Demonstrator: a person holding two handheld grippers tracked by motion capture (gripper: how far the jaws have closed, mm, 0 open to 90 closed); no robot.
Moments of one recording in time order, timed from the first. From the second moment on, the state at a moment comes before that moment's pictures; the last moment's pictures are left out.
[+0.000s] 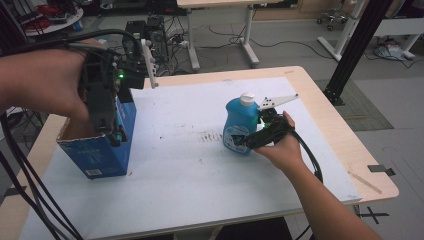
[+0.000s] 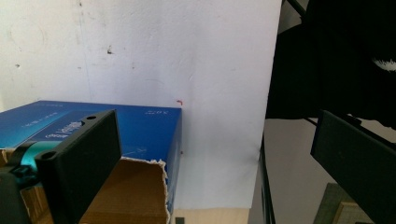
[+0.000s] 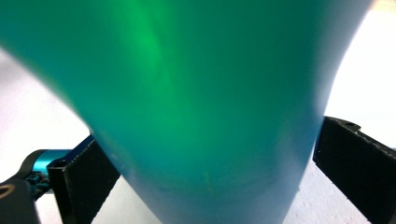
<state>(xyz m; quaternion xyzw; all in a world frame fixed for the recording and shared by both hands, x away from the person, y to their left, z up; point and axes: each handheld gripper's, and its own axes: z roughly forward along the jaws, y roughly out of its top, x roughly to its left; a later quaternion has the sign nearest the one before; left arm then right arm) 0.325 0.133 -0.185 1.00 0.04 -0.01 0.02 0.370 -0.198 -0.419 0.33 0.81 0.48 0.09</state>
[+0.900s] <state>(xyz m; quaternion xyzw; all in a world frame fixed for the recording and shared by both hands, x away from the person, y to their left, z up) 0.328 0.137 -0.188 1.00 0.04 -0.01 0.02 0.370 -0.198 -0.424 0.33 0.78 0.51 0.11</state>
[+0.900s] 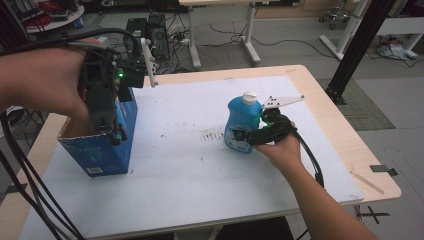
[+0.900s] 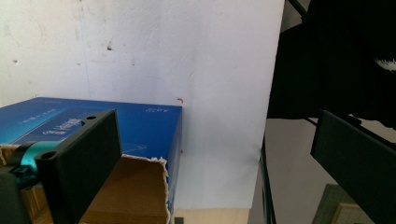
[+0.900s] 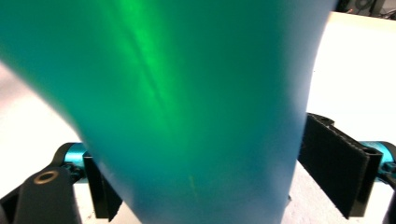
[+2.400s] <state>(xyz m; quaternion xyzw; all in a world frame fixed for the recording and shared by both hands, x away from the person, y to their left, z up) 0.333 0.137 -0.192 1.00 0.05 -0.01 0.02 0.367 -0.195 -0.426 0.30 0.79 0.52 0.13</state>
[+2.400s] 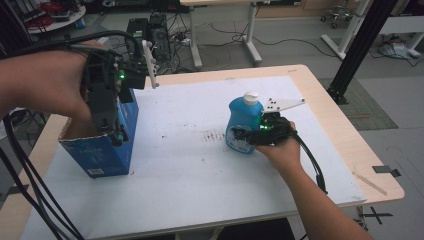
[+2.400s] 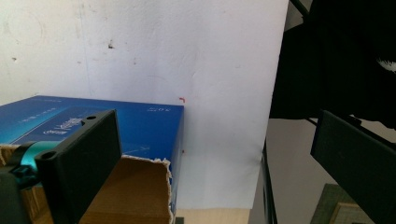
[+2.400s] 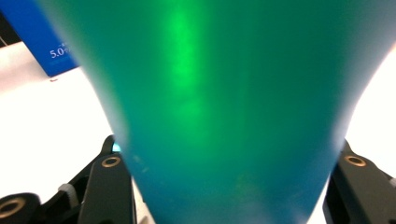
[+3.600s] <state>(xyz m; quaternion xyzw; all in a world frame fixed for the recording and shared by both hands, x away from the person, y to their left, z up) 0.337 0.120 -0.194 1.00 0.03 -0.01 0.01 0.344 -0.188 -0.359 0.20 0.82 0.52 0.12</state>
